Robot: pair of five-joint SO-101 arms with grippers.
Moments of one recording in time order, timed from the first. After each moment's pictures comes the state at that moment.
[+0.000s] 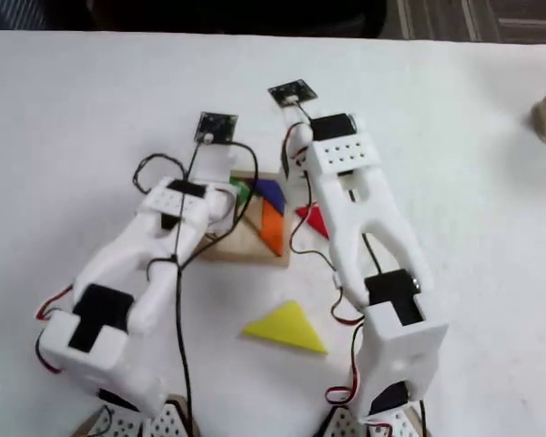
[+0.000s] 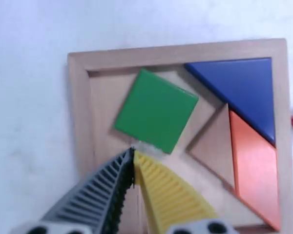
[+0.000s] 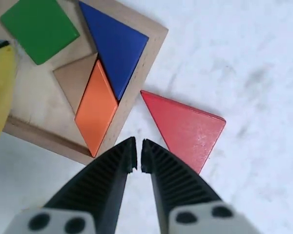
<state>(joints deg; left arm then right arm) 11.2 10.6 28.1 38.6 8.7 -18.3 17.9 -10.3 82.0 9.8</state>
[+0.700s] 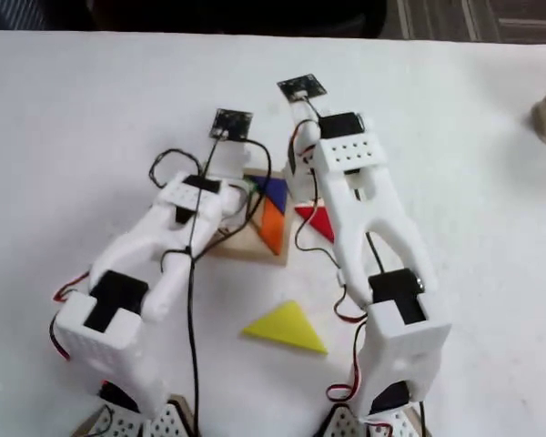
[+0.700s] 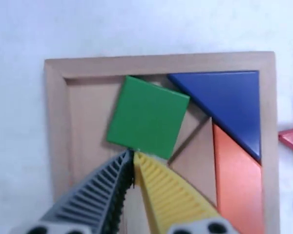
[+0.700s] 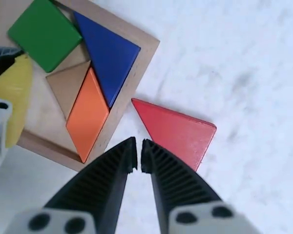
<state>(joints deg) 13.8 15.9 23.6 37.0 8.9 -16.6 17.9 -10.3 80.2 9.3</state>
